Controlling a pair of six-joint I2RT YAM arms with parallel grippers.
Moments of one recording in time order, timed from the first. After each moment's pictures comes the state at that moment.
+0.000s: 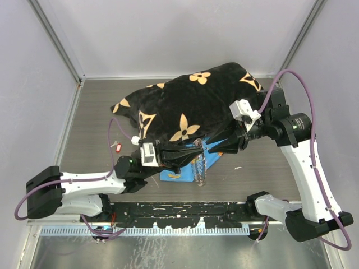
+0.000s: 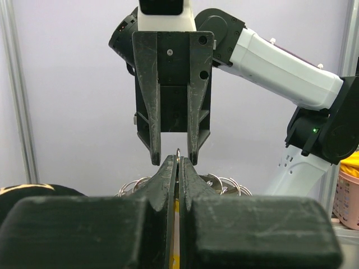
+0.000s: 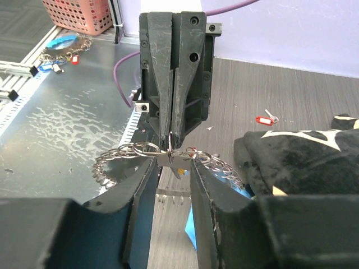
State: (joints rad) left arm -1.20 1.21 0.60 1.32 0.16 -0.11; right arm 0.30 1.11 1.53 -1.23 -1.41 -0.85
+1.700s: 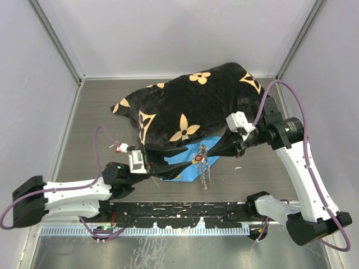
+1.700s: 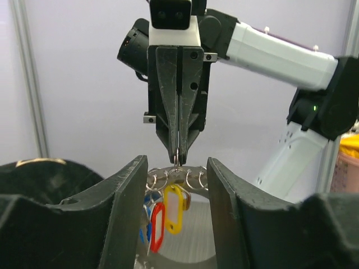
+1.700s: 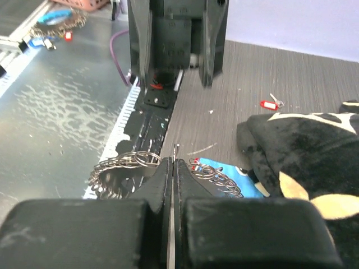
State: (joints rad) left arm -1.20 1.08 0.48 1.27 0.15 -0.11; right arm 0.30 1.08 1.40 -1.26 -1.41 -0.99
